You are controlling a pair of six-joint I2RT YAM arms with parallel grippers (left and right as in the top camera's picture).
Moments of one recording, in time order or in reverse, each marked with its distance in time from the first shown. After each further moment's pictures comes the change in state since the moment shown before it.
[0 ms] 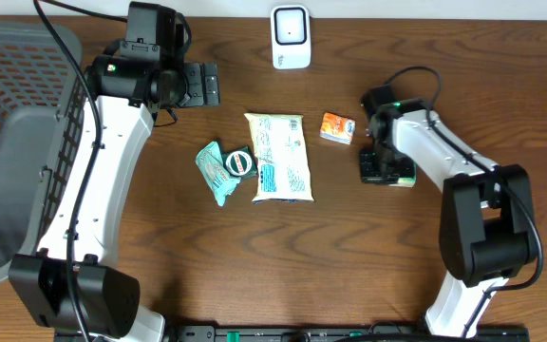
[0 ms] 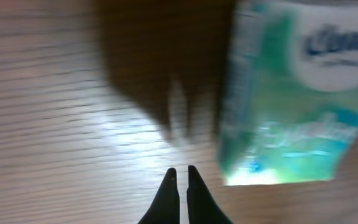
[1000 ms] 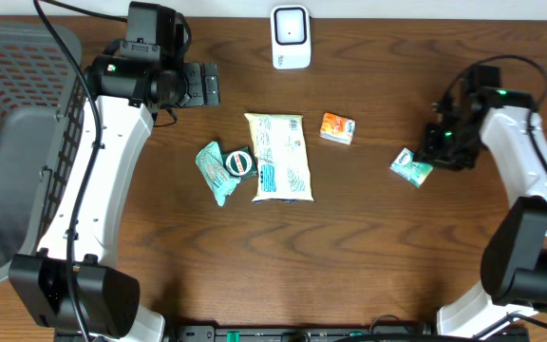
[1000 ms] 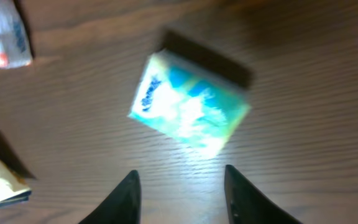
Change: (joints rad) left arm 0.000 0.000 0.000 0.000 0.000 0.000; right arm -0.372 -0.145 0.058 -0.041 -0.294 -0.172
